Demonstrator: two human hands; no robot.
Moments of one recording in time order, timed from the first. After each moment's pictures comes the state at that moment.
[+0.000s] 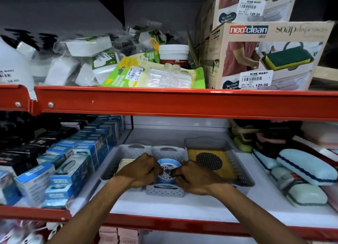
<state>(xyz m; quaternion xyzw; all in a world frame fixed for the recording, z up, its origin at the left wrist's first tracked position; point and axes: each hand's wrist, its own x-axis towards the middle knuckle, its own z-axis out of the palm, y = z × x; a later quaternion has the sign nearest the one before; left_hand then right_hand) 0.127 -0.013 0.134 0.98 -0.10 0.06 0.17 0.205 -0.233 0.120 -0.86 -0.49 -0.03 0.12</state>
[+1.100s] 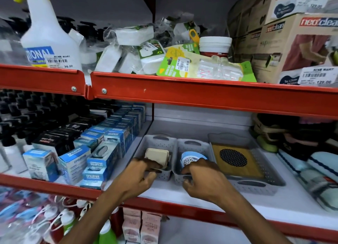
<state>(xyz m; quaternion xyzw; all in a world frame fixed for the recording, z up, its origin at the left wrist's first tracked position) 0.040 0.043 0.113 0.95 -0.05 0.15 0.26 0.125 -0.181 0.140 -0.91 -0.40 -0.08 0.08</state>
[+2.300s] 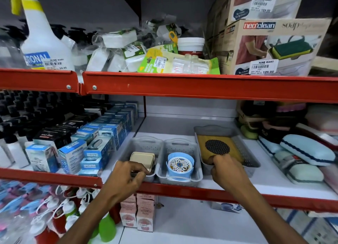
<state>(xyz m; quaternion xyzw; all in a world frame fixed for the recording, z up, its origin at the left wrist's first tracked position) -0.016 0.004 0.110 0.92 0.05 0.21 0.32 0.105 -0.273 0.141 -0.97 -0.21 -0.11 0.05</state>
